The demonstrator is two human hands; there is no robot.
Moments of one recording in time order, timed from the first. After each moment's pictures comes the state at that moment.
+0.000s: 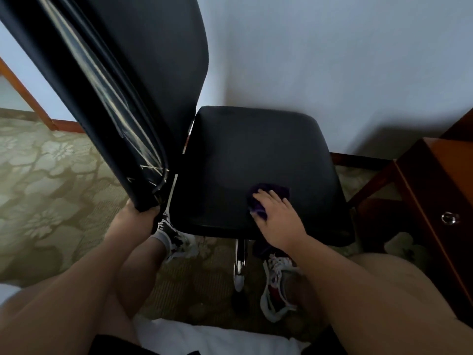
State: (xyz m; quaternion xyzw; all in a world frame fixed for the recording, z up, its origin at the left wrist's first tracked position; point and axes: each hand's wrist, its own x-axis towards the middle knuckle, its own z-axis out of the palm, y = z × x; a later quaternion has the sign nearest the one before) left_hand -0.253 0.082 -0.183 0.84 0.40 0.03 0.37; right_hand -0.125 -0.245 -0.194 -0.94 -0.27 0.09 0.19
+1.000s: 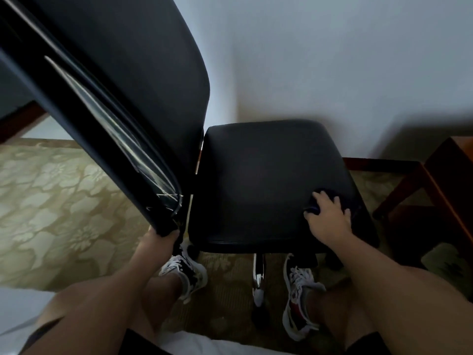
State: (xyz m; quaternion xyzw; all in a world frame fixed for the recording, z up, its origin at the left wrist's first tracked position) left_hand -0.261 0.048 -0.180 0.82 0.43 0.02 0.38; right_hand -0.072 -0.308 -0.189 -0.96 -0.03 0.13 0.26
